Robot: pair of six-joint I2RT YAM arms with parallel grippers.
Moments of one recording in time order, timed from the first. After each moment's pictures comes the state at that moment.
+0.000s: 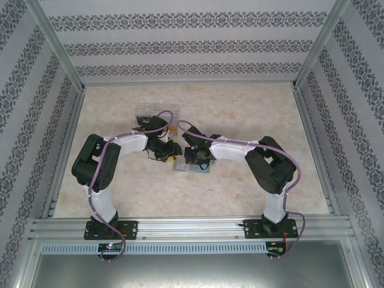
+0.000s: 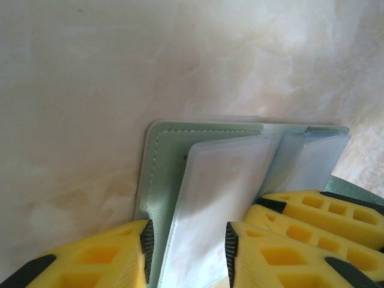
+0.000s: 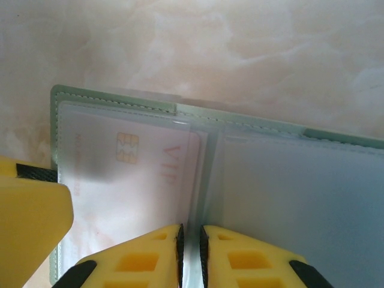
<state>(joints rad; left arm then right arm) -0.40 1.85 1.06 -0.40 0.53 -0.70 0.75 1.90 1.16 -0.42 -0.07 0.78</state>
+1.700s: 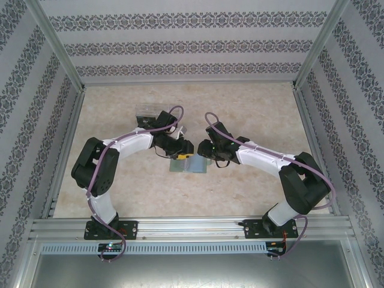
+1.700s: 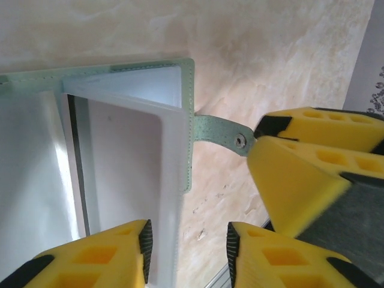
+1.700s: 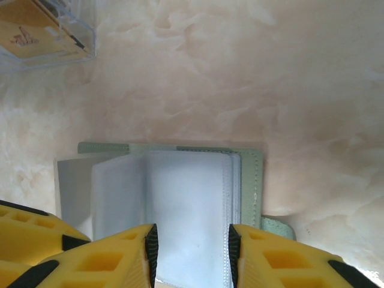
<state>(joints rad) -0.49 1.82 1.17 -0.46 0.69 -0.66 0.63 1.56 0.92 -0.32 -0.09 0.84</state>
